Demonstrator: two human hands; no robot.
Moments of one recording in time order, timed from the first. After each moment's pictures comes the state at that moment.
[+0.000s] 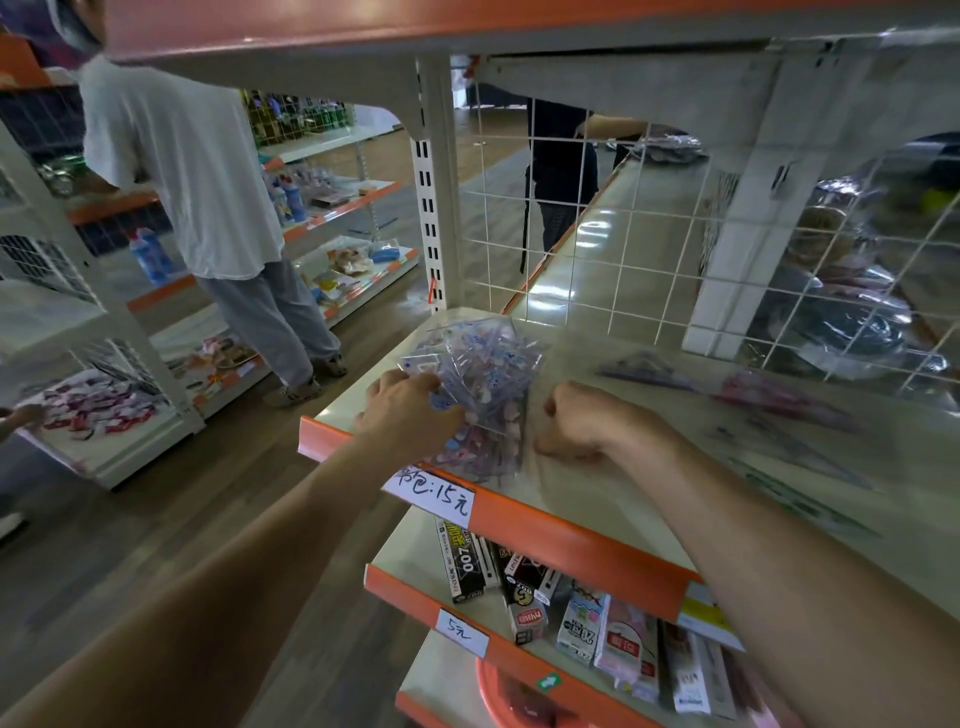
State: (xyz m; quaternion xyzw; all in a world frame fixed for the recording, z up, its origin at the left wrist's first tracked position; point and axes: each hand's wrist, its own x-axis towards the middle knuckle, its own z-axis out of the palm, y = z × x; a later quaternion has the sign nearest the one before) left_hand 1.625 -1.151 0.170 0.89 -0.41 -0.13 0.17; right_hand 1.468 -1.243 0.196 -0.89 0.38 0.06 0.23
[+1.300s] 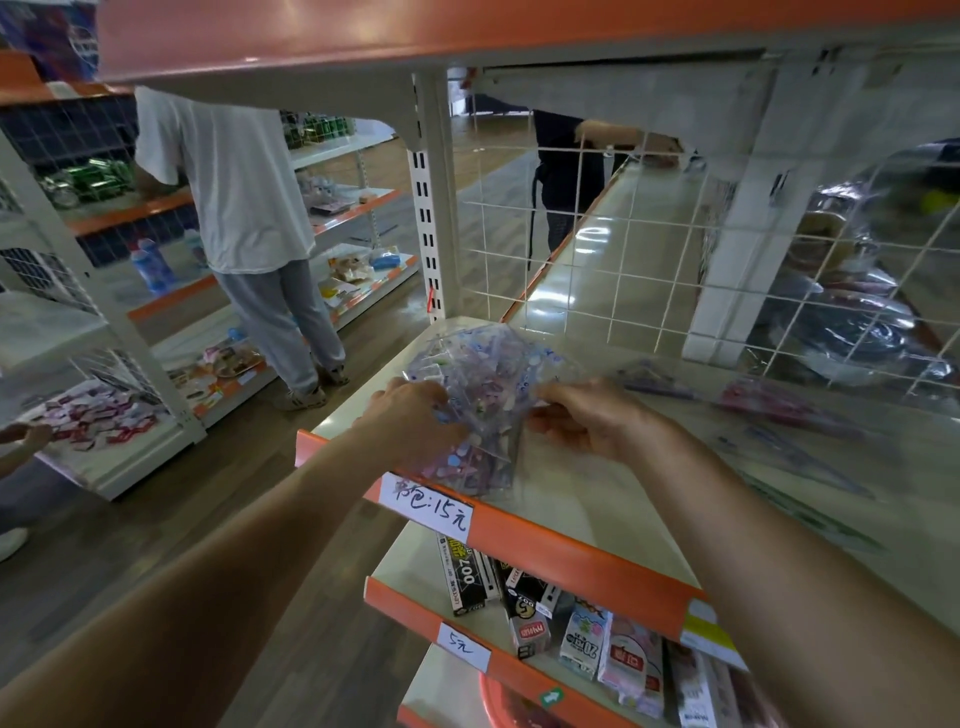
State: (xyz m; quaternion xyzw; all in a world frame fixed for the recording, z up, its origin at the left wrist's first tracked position) left_hand 1.632 -1.158 0.181 0.87 -0.45 -0.16 0.11; right_hand 1.474 -1.276 0.167 -0.56 0.45 -0.17 0.68
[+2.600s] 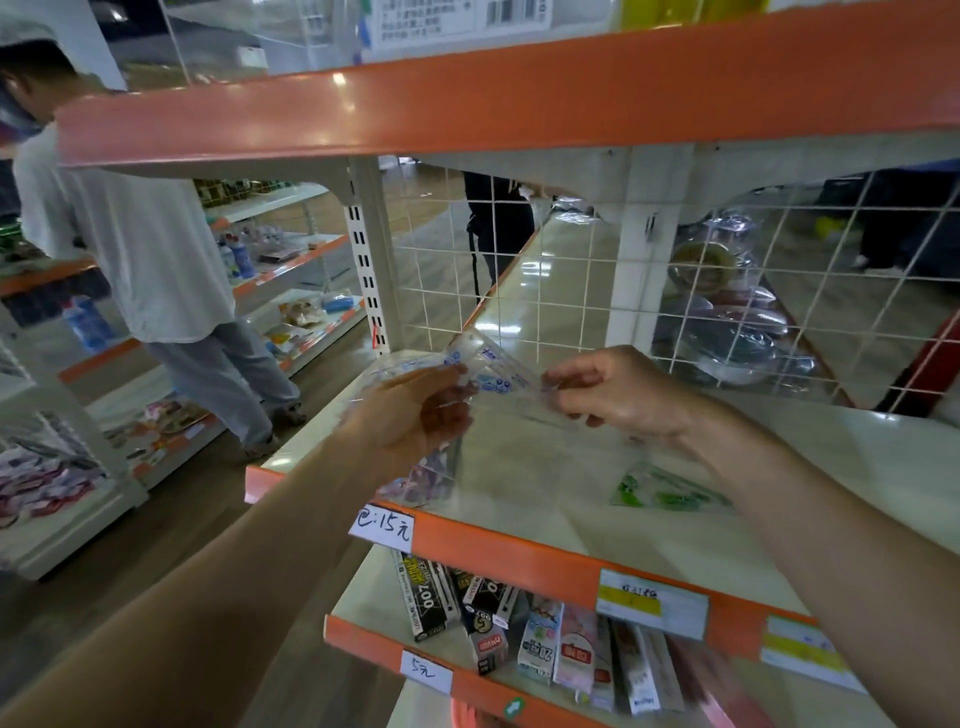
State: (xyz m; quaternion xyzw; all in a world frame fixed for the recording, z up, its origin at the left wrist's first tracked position) left_hand 1.564 -1.166 0.222 0.51 -0.26 -0.53 0.63; right_hand 1.366 -1.268 0.236 -0.82 0.34 -0.20 0.43
